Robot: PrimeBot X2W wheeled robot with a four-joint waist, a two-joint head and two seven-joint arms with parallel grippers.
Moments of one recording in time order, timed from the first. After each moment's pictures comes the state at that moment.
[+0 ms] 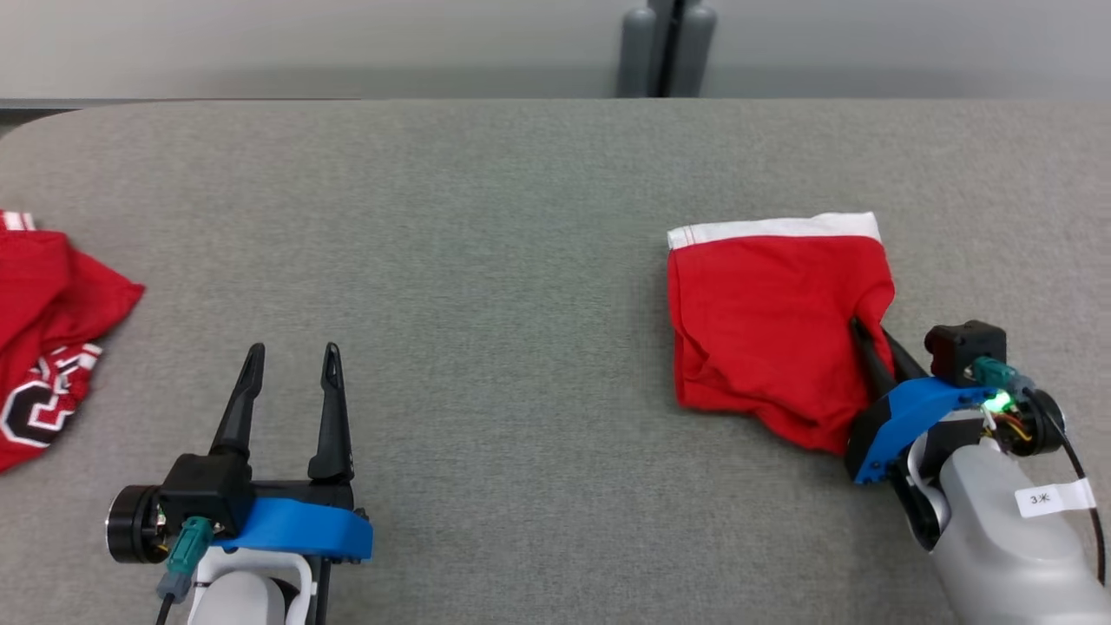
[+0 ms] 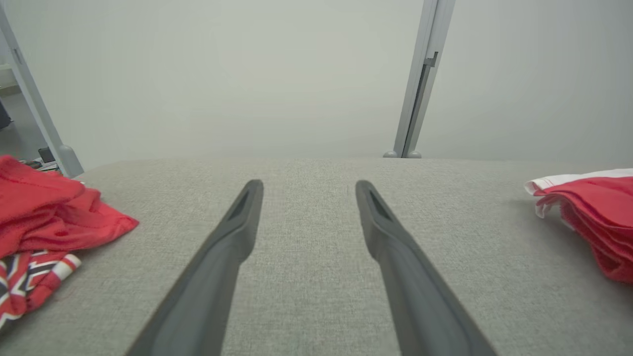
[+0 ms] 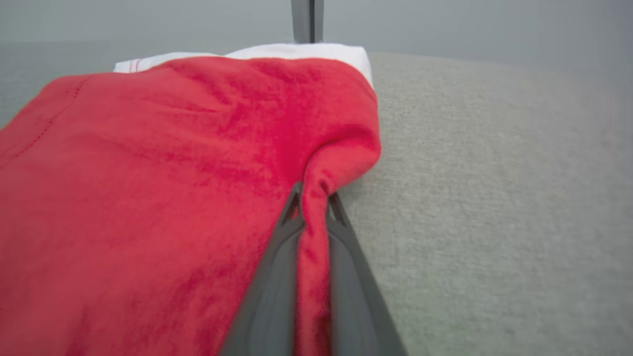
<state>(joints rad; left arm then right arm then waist) -0.13 0.06 -0.04 0.23 -0.11 -0.09 -0.26 -0.60 -0.17 0.12 0.97 0.18 0.13 -0.25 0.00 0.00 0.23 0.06</state>
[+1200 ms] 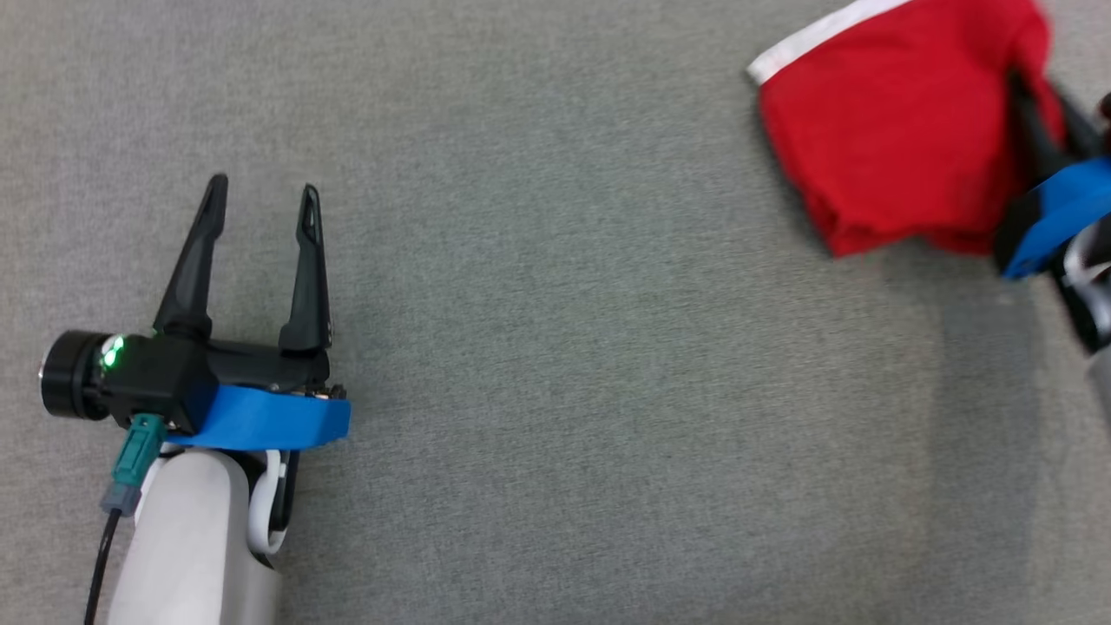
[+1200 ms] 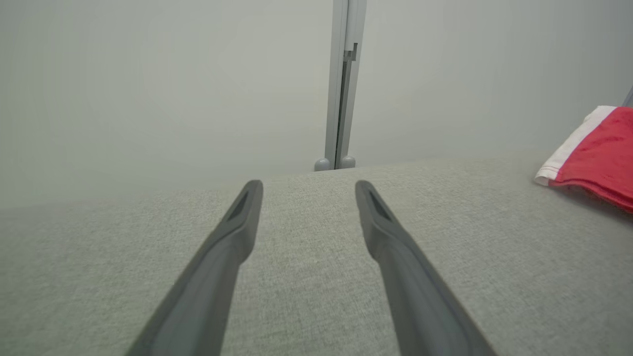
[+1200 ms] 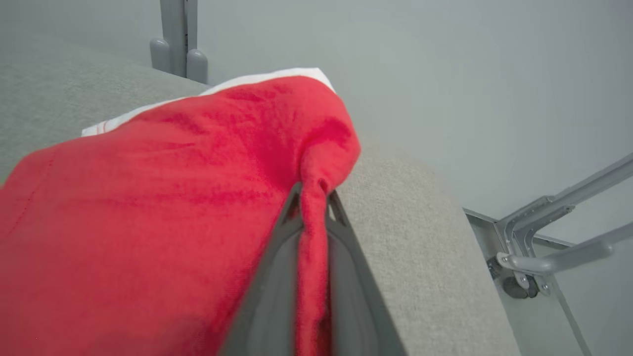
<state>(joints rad) -0.34 0.13 -0.07 0.13 -0.08 -0.11 -0.26 -0.83 -0.38 0.14 0.75 0.11 0.13 -0.16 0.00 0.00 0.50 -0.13</state>
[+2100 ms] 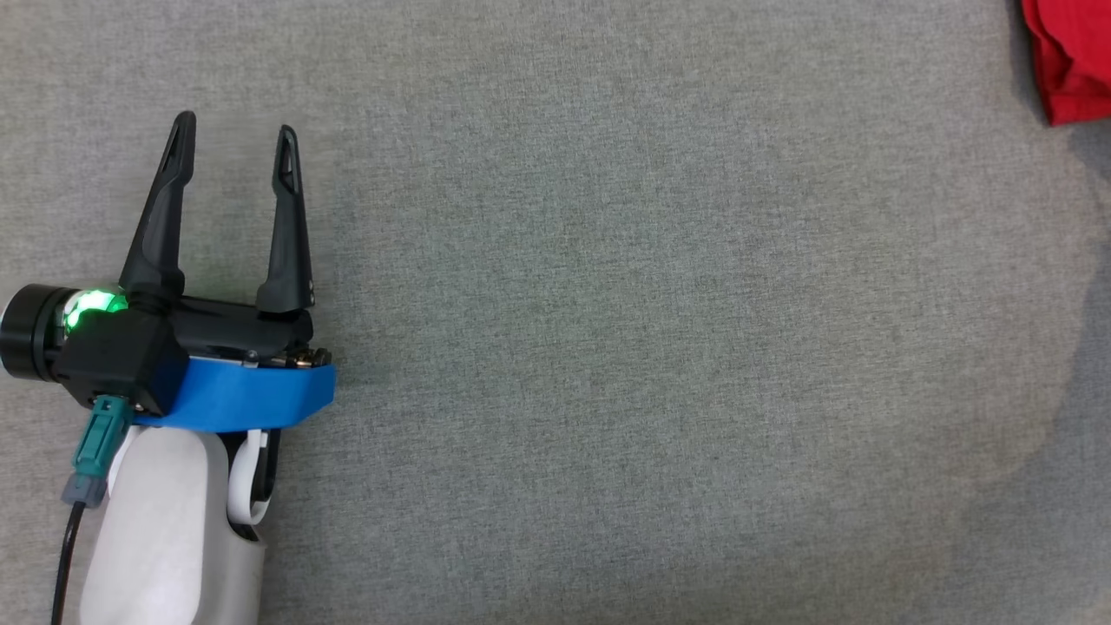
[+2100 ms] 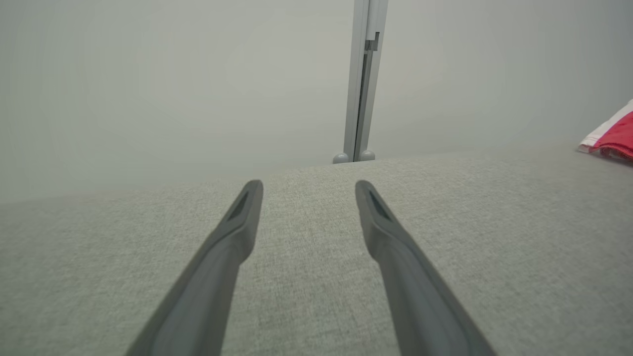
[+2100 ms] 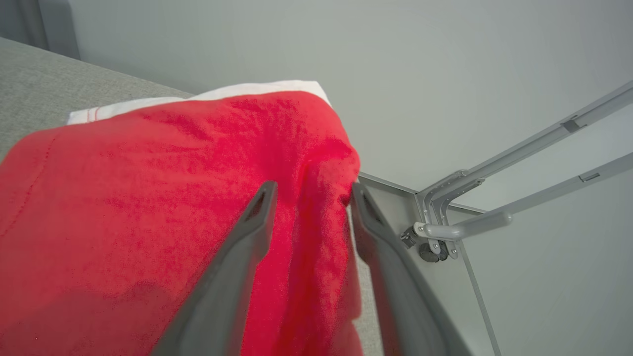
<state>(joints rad) -0.39 0.15 -0.08 0.05 -0.09 -0.11 -0.26 -1.10 -0.61 0.09 0.96 0.07 0.13 -0.07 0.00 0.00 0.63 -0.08</state>
